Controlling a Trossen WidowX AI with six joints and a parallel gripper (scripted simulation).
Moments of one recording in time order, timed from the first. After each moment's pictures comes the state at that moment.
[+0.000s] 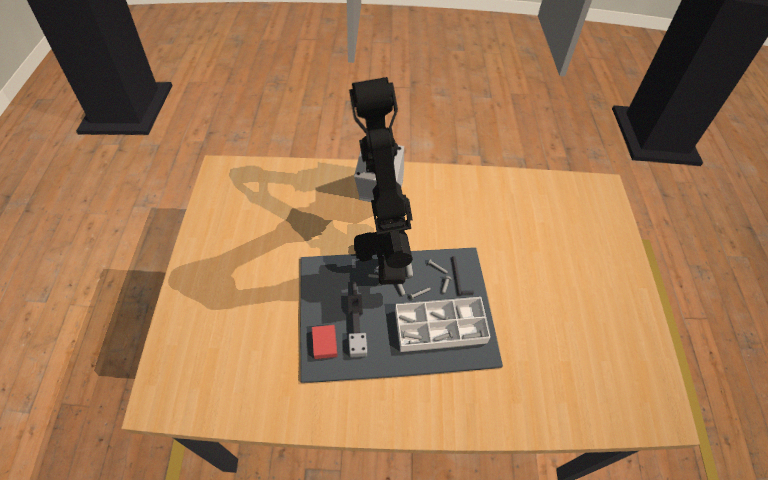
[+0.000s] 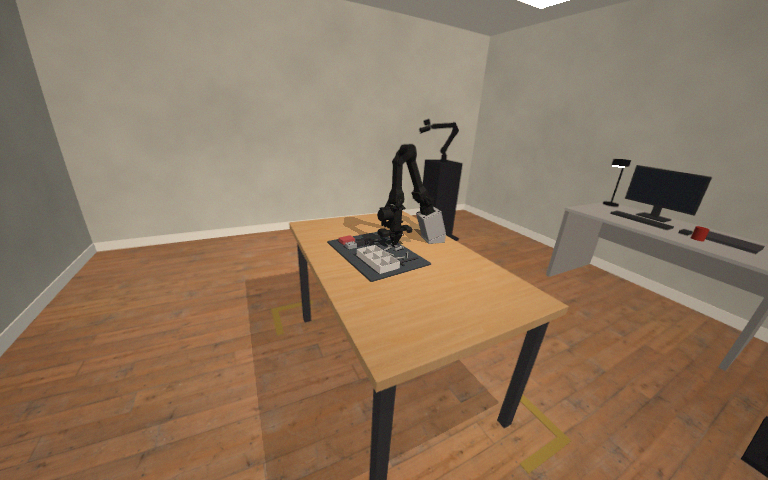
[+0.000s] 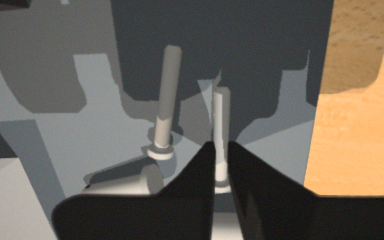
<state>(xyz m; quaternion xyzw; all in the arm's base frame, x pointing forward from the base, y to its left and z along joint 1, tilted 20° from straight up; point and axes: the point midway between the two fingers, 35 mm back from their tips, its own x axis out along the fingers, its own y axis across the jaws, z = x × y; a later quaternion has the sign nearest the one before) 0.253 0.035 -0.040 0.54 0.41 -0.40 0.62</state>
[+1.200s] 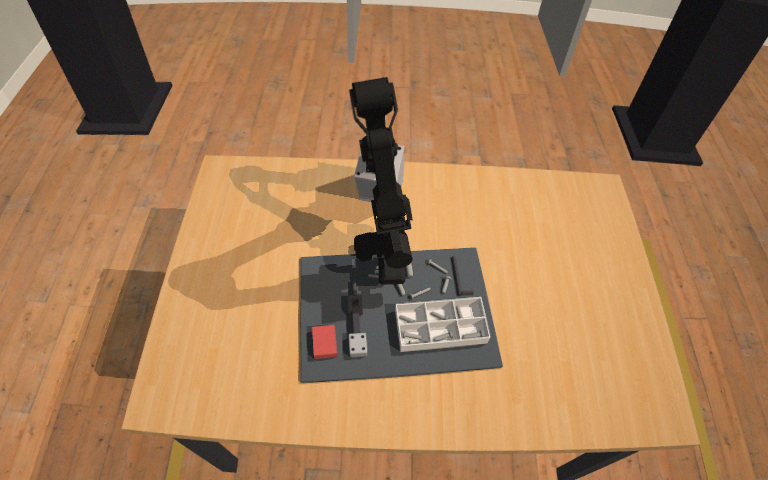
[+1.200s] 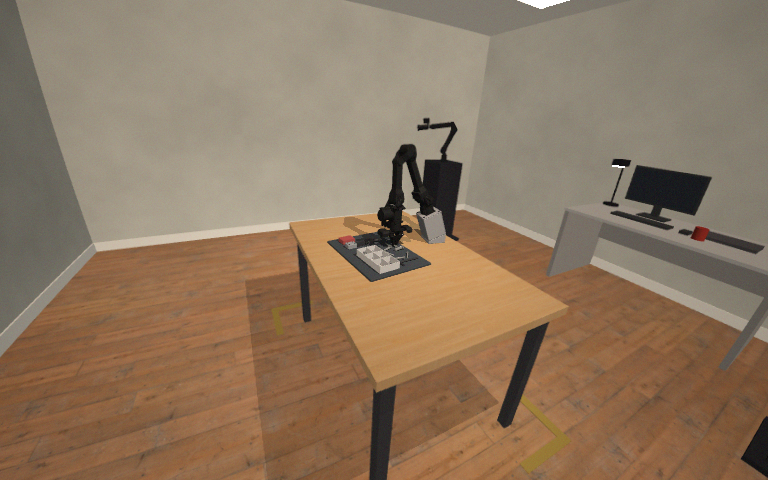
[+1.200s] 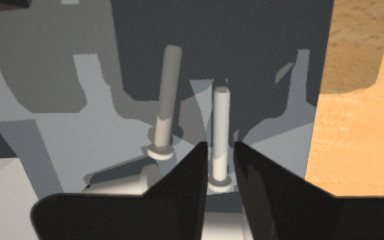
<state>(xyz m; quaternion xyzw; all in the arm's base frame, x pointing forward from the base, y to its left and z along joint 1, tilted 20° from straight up) 0.253 0.035 -0.040 0.54 0.41 -0.40 0.62</state>
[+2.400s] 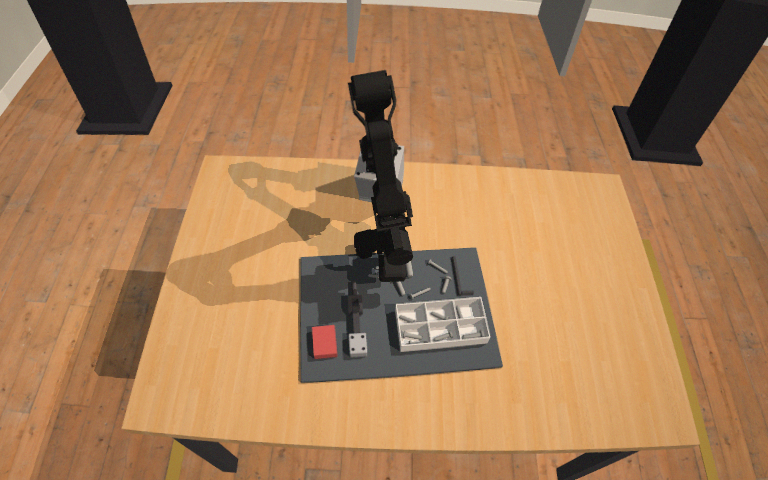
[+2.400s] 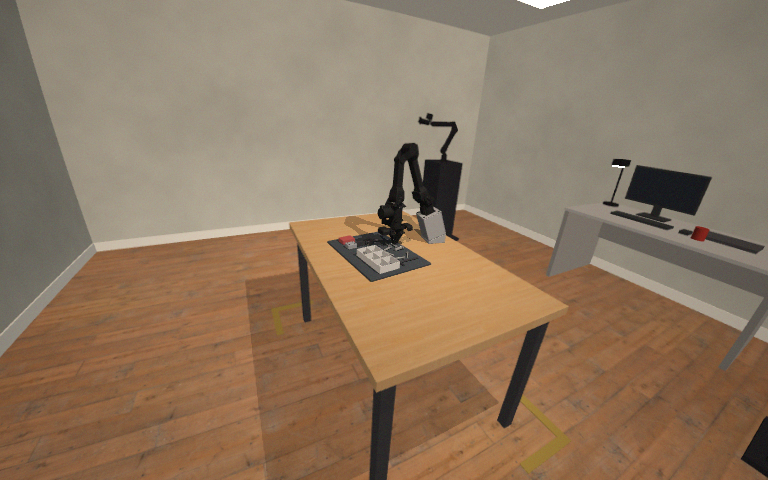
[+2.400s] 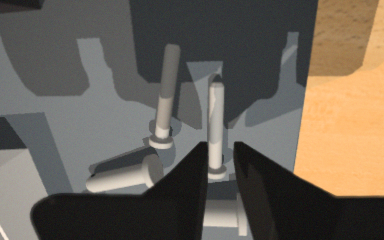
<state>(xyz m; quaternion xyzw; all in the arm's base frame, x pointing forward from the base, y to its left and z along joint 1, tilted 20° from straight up) 0.248 0.036 -0.031 0.54 0.41 -0.40 0.62</state>
